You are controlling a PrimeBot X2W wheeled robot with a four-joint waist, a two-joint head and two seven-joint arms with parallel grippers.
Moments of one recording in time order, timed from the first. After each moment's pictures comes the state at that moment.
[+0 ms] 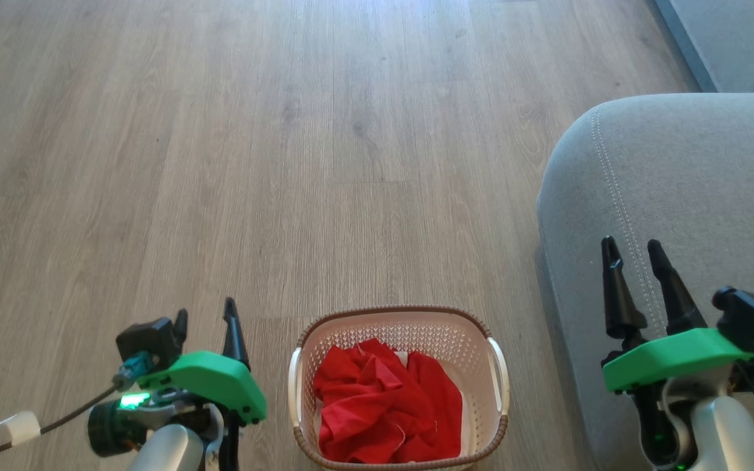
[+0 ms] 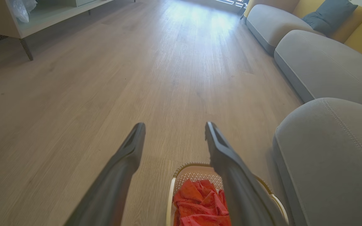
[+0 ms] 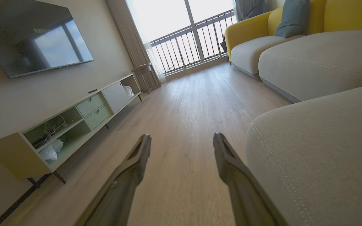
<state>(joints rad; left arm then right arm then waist) -0.12 0.18 -0.39 0.22 -0.57 0.41 -0.12 -0.06 -0.03 -0.03 0.11 0.41 0.12 -0.12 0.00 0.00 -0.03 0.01</state>
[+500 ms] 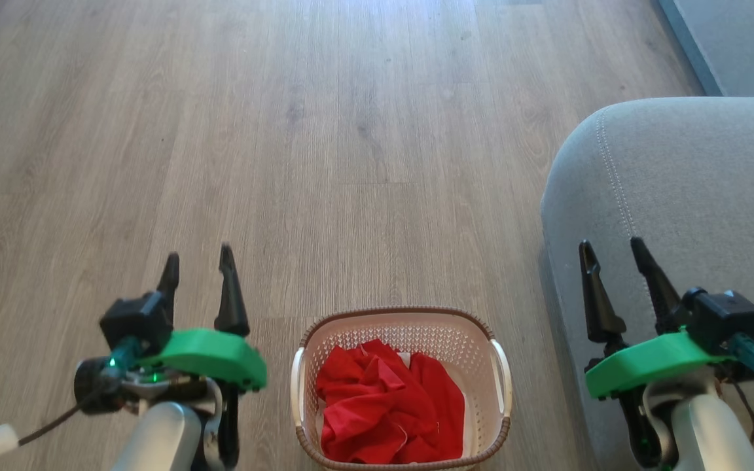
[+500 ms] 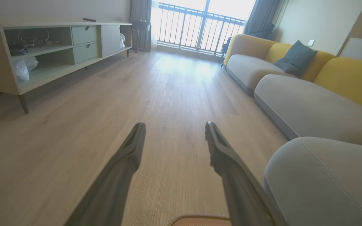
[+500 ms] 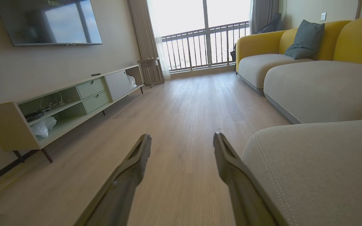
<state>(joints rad) -0.12 0.14 -0.32 0.10 -0.43 0.35 -0.17 -0.06 -0.04 0.01 0.13 0.24 0.12 -0.16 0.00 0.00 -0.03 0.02</state>
